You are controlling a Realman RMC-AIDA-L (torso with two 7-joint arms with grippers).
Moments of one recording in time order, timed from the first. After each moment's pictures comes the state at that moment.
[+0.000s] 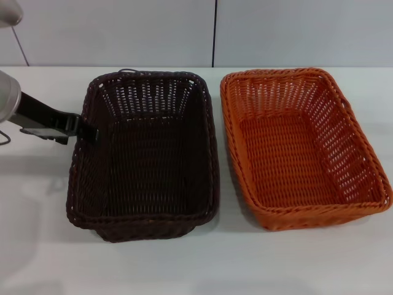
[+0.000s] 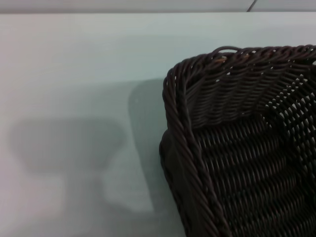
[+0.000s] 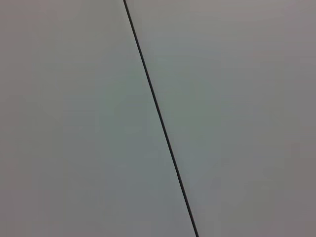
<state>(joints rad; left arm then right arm) -0.68 -2.03 -2.16 -1.25 2.68 -1.54 0.33 0.56 2.02 -0.01 -0.29 -1.26 -1.20 0.77</state>
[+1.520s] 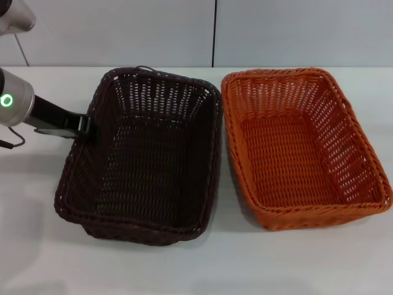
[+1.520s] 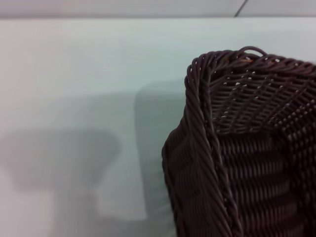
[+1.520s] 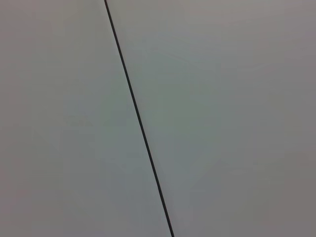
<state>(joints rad) -0.69 -2.04 -2.16 -1.19 2.66 -1.46 0.37 0.55 2.01 0.00 -0.30 -1.24 -1.20 0.77</state>
